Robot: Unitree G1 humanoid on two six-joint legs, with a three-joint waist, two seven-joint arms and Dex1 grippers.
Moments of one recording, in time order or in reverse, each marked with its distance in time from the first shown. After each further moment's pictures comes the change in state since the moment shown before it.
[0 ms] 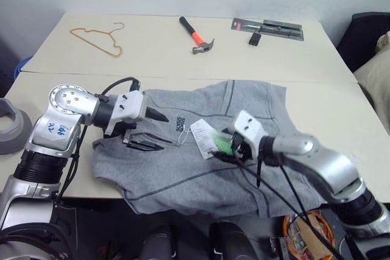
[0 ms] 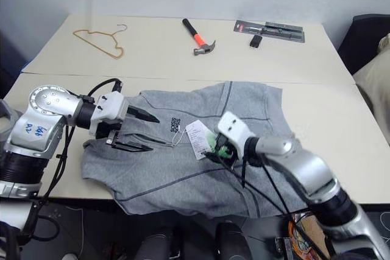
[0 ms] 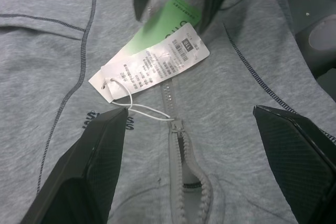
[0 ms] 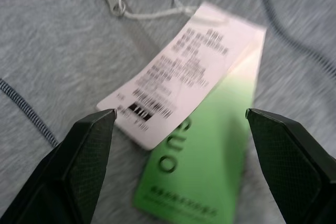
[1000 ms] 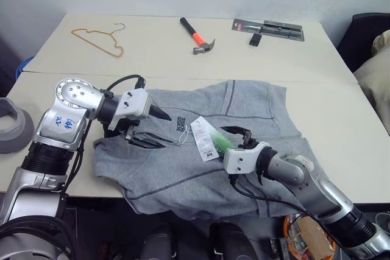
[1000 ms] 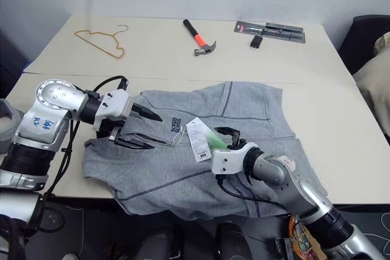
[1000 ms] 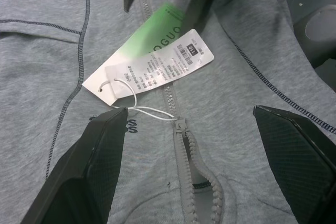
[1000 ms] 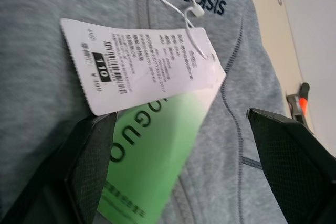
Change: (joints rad) left arm -0.071 -0.029 -0.030 0.083 0.036 -0.051 -0.049; right arm 0.190 -0.041 0.099 0.139 -0.772 -0.895 -0.023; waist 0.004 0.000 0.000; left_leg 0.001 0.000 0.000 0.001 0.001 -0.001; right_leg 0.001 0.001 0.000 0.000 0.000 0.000
